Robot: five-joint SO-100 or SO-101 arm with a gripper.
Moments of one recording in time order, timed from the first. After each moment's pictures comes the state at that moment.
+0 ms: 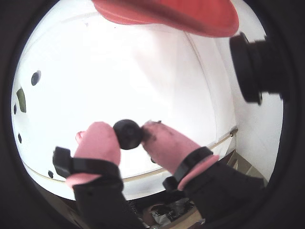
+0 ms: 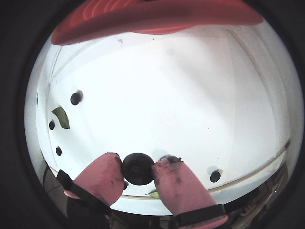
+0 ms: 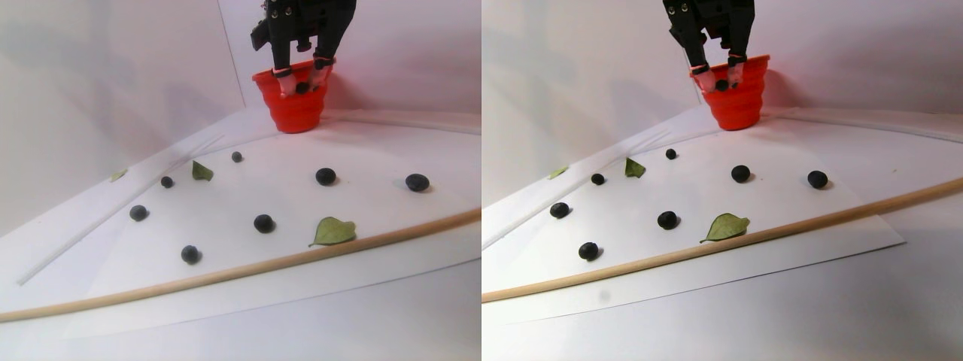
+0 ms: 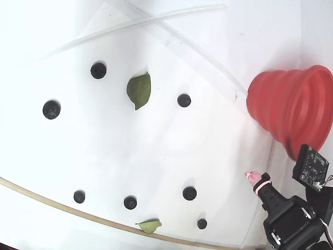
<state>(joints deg) 18.8 124.5 132.5 15.5 -102.0</state>
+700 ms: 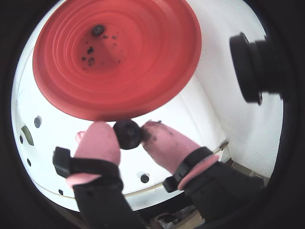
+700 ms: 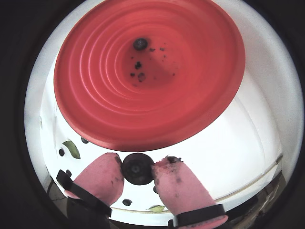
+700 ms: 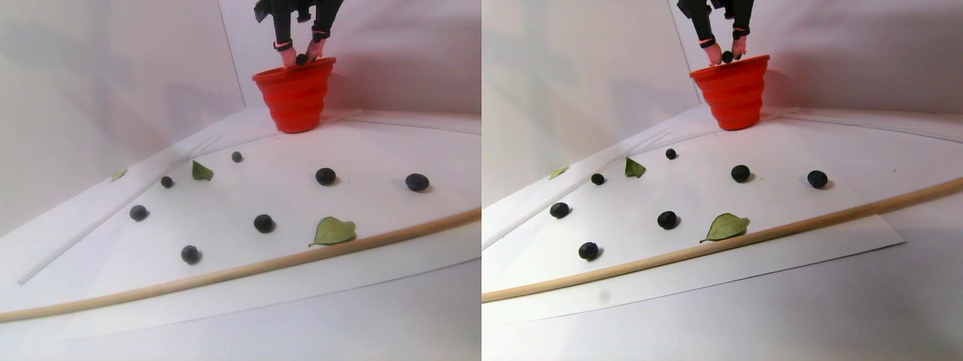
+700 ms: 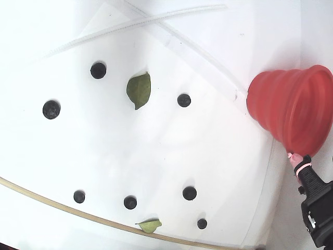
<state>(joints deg) 18.5 124.5 122.9 16.0 -101.0</state>
